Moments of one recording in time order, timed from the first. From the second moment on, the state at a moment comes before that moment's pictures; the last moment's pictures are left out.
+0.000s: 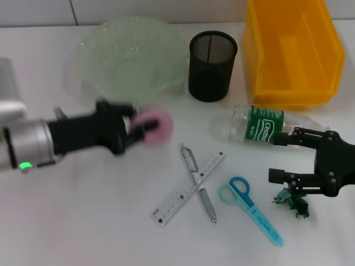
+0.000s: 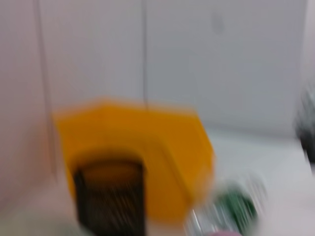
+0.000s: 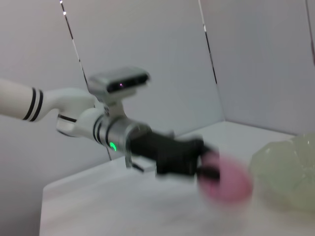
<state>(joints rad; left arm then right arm) -0.45 -2.07 0.95 0.57 1.65 1.43 -1.03 0.38 2.08 -0.55 -0.70 -2.06 -1.85 1.22</state>
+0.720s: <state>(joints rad) -0.62 -2.08 0.97 0.50 1.44 0.87 -1.11 0.37 2.08 -0.55 -0.68 -2.03 -1.85 1.22</state>
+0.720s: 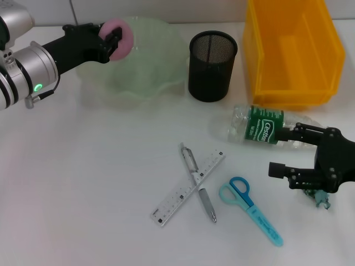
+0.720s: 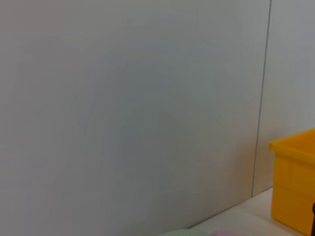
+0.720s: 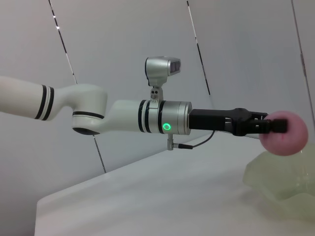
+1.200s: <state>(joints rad) -0.60 -2.08 0.97 0.50 1.43 0.99 -1.12 0.37 2.08 -0.55 -0.67 -1.97 -1.85 1.23</state>
